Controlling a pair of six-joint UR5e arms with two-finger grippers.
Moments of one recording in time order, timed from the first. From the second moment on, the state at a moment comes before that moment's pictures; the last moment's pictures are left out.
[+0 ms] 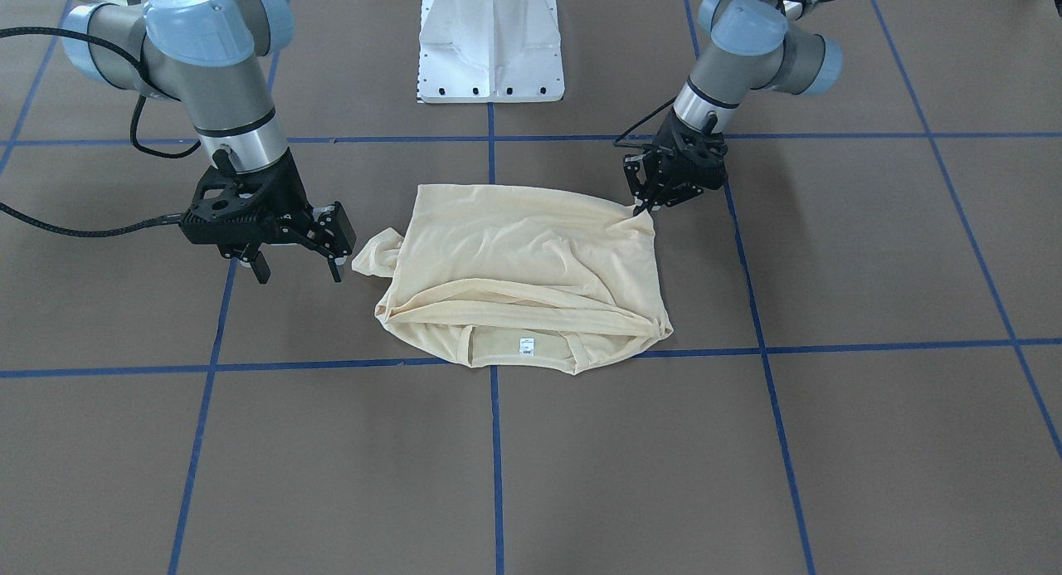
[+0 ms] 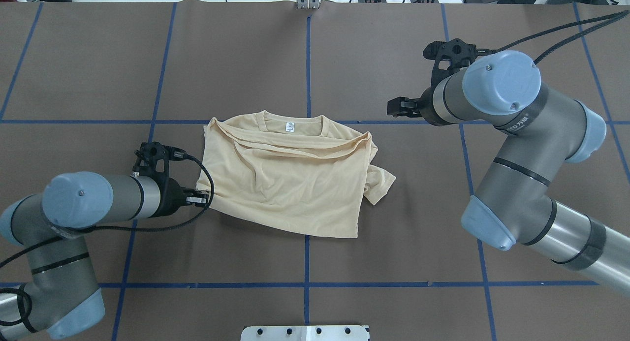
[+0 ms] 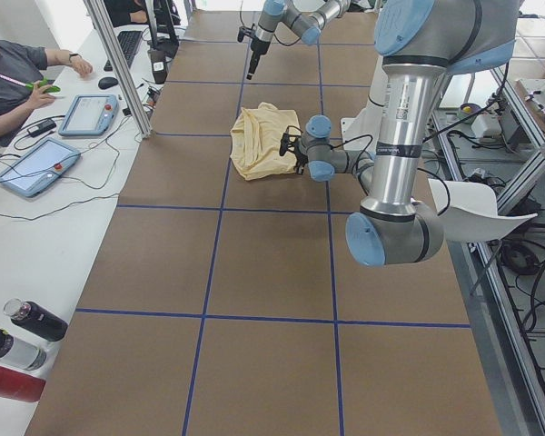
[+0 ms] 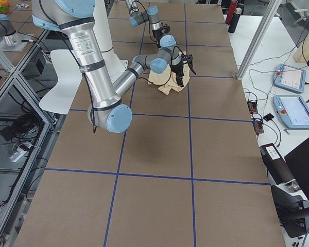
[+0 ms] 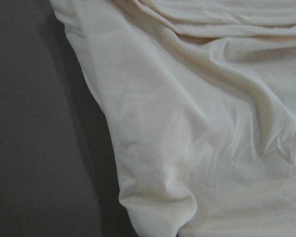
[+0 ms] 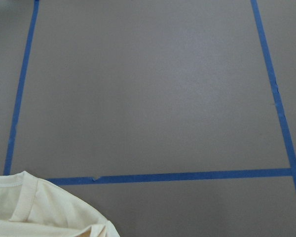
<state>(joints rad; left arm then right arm) -0.49 -1.75 -1.83 -2.24 -1.68 -1.08 0.70 -1.16 1.87 -1.40 1.72 1.16</state>
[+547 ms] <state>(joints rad) -0.72 -1.98 -1.56 -2.22 -1.69 -0.88 0.69 -1.16 1.87 -1.40 1.72 1.17</state>
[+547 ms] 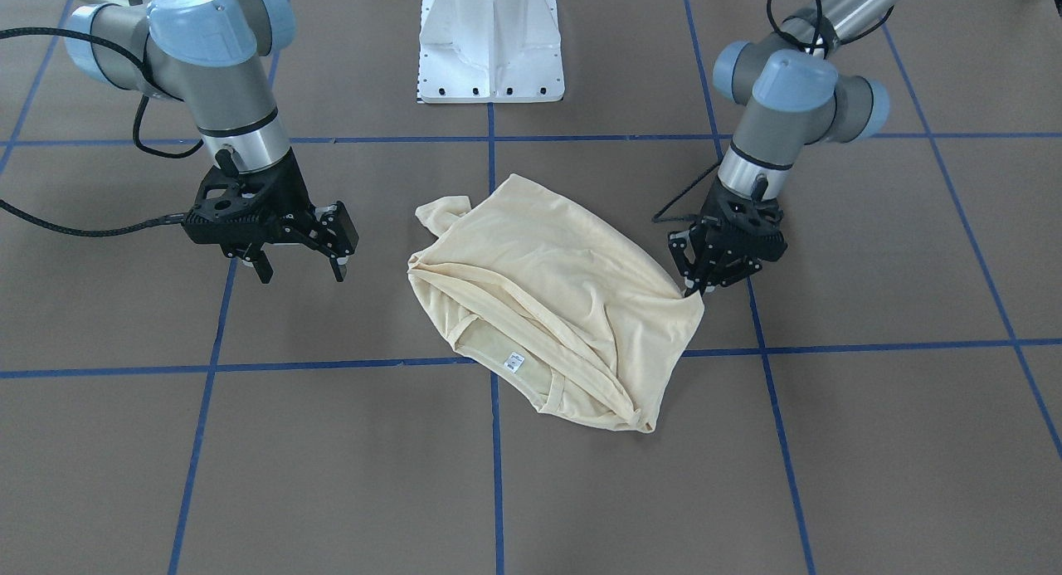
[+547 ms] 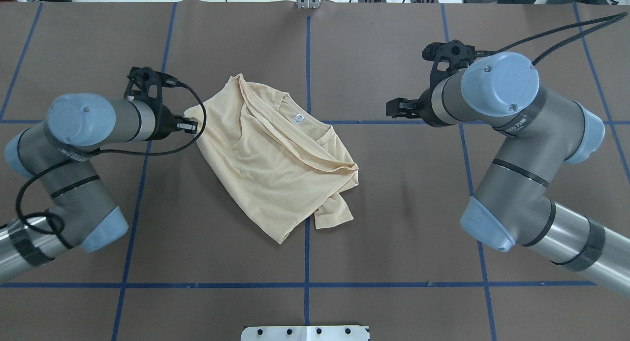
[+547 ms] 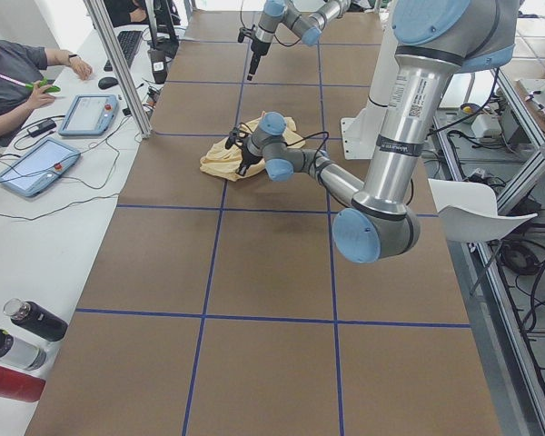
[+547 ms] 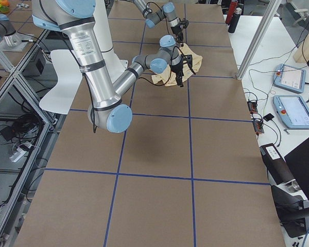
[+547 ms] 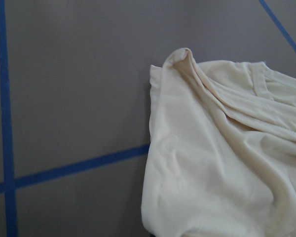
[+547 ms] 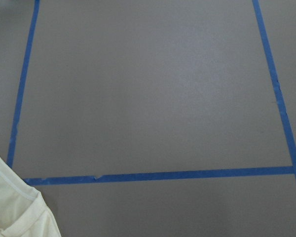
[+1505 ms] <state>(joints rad) -0.88 -2.38 -0.98 -2.40 -1.75 -0.67 0.65 -1.13 1.85 -1.40 1.69 1.19</state>
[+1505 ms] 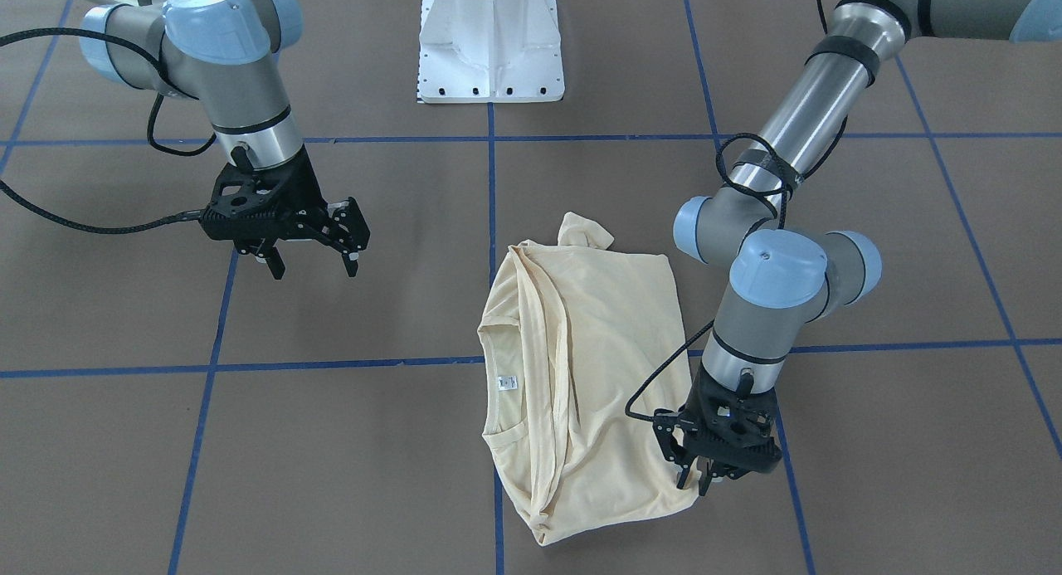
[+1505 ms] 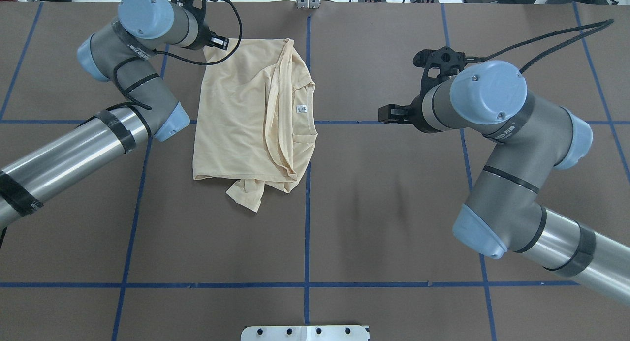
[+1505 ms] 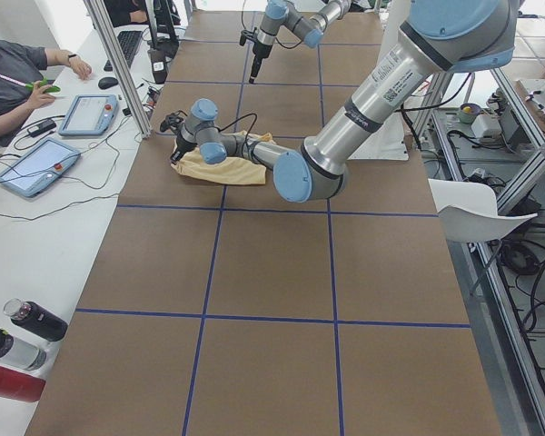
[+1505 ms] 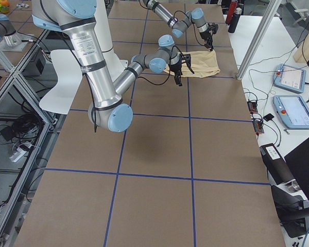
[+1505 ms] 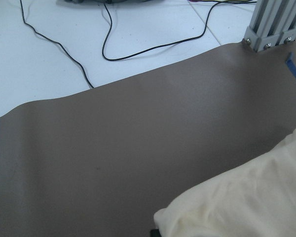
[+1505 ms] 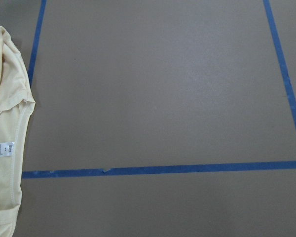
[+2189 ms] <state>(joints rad) -0.92 -2.22 -1.18 -2.40 -1.87 -0.63 0.52 -0.77 1.45 -1.36 1.51 1.51</state>
